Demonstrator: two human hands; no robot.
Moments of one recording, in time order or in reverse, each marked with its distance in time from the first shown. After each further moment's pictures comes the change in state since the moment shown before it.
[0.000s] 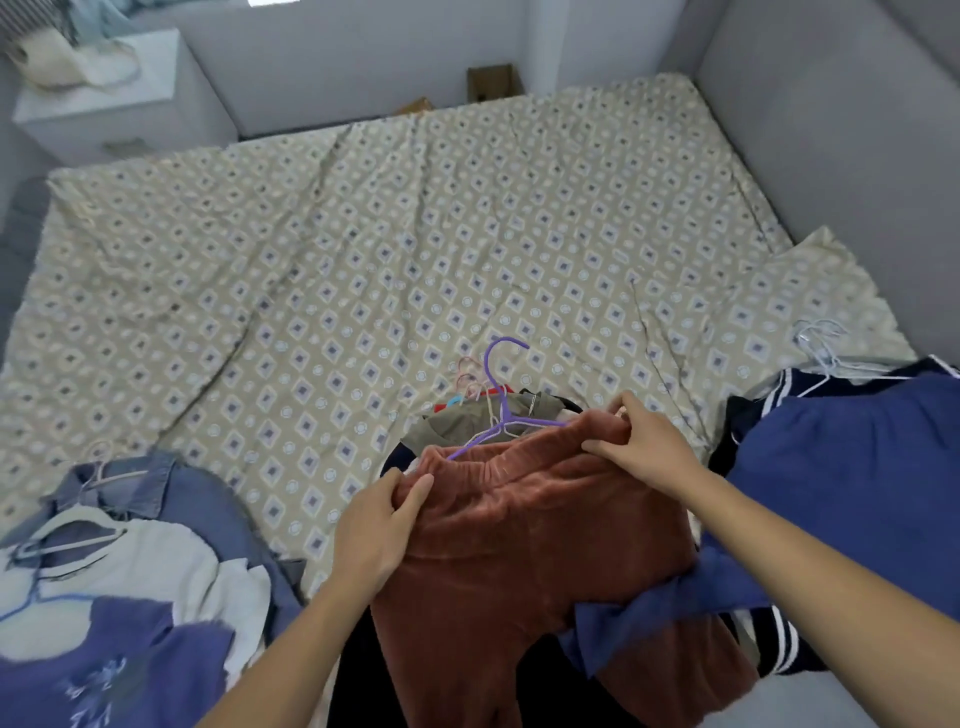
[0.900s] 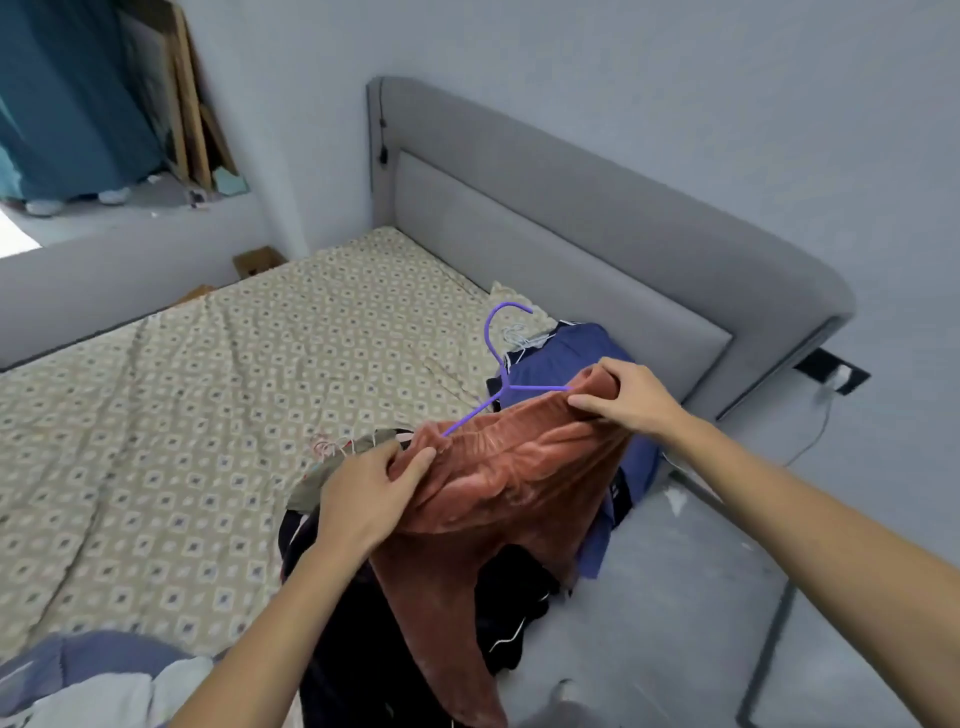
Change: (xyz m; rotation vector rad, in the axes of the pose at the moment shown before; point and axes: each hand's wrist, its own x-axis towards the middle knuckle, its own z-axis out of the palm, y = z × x) left_hand -0.258 0.158 -0.125 0.108 -0.065 0.768; right_hand -0.455 -0.041 -0.178 0.115 0.563 0.140
